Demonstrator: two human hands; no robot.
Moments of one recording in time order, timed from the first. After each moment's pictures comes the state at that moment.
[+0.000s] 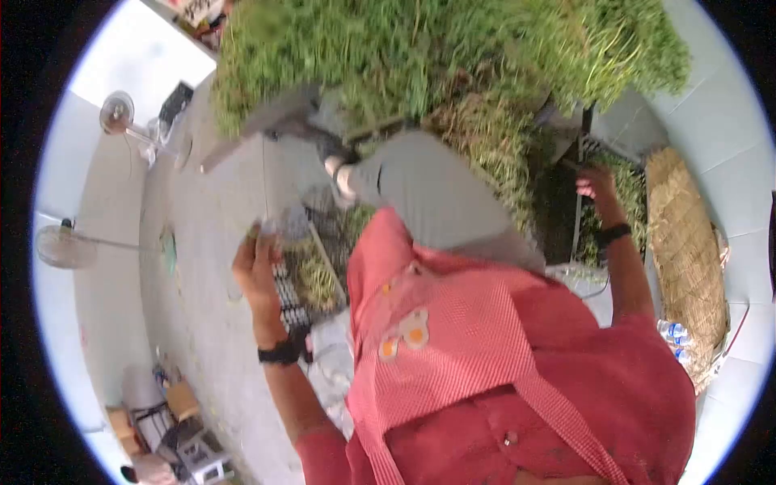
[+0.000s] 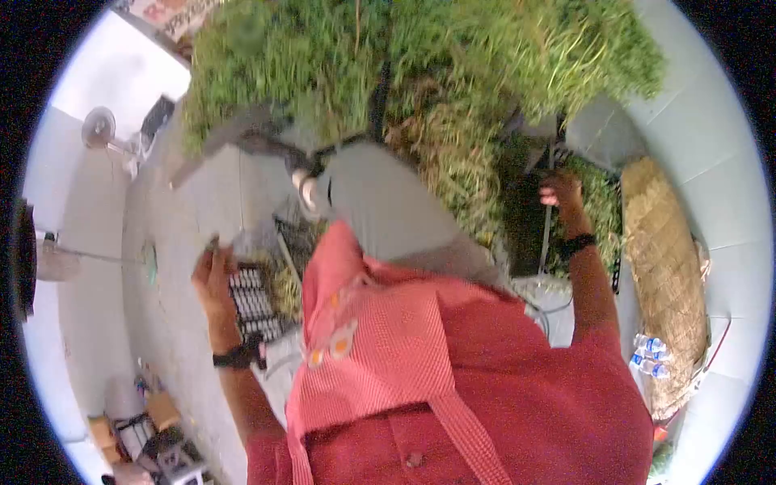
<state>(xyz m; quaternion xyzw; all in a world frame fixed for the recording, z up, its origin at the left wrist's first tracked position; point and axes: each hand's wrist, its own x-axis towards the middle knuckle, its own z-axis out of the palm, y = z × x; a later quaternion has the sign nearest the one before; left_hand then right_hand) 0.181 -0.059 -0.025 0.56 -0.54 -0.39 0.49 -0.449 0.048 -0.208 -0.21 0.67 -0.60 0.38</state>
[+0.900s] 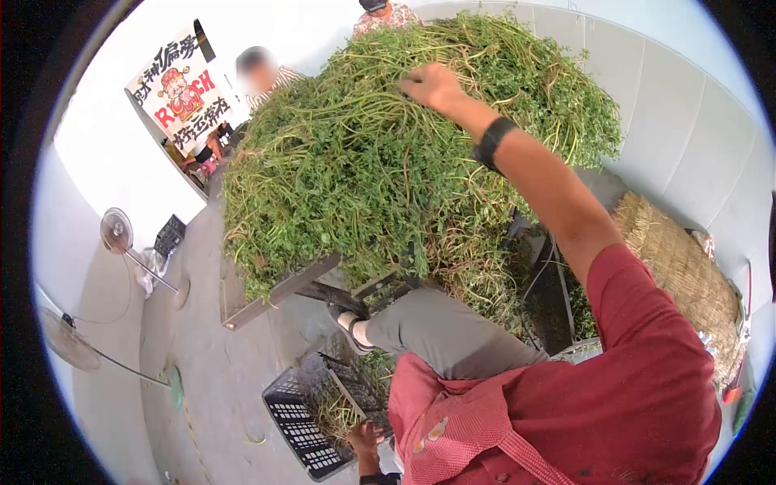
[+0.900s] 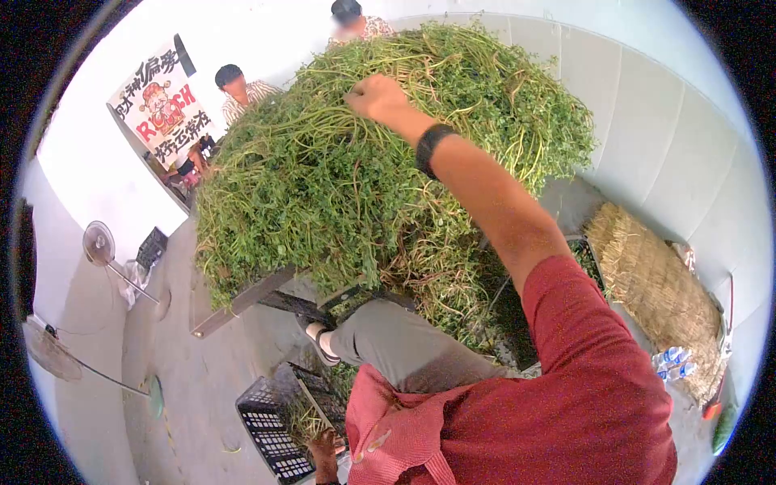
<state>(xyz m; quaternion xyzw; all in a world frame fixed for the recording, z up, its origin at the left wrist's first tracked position) 0.267 -0.021 -0.297 0.52 -0.21 -0.73 0.39 -0.297 -0.243 0.199 -0.60 0.66 -0.43 -0.13</state>
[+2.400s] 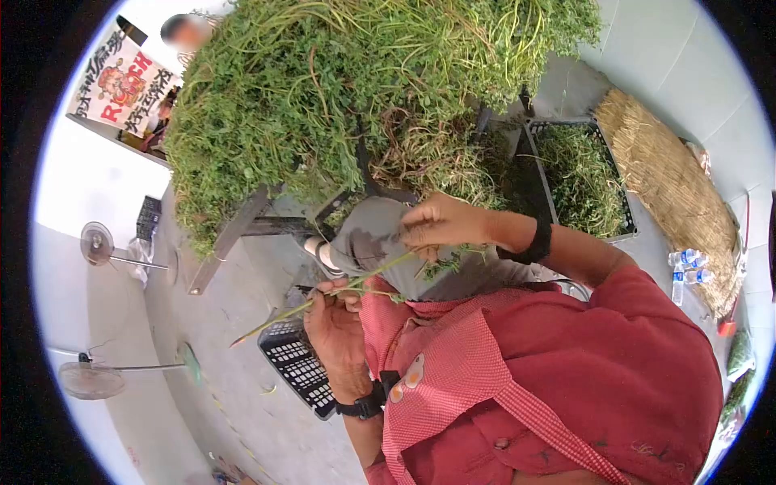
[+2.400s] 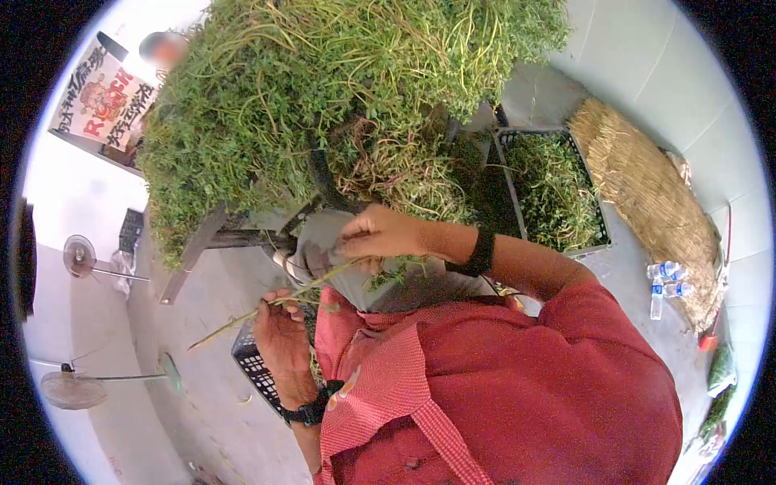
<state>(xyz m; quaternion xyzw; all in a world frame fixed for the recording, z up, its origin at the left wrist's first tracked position) 0.044 -0.033 -0.012 0.24 -0.28 -0.77 0.51 -0.207 -0.015 -0.026 -0.55 0.41 -0.43 0.59</state>
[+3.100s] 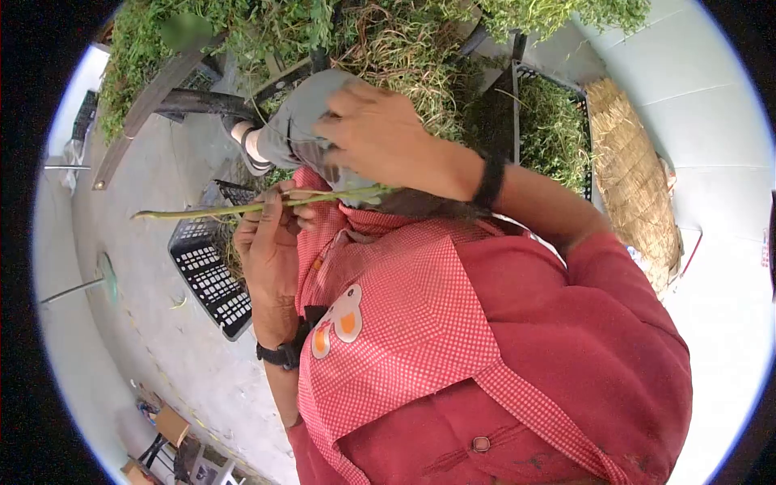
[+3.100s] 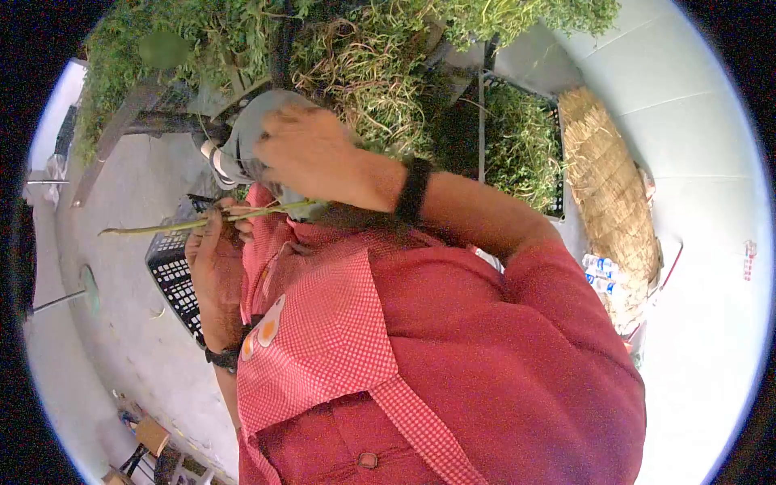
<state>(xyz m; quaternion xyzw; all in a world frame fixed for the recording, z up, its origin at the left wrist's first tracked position) 0.056 -0.020 -0.053 0.33 -0.38 -0.74 0.45 -0.152 -0.027 -0.044 -0.77 0.57 -0.26 -0.05</state>
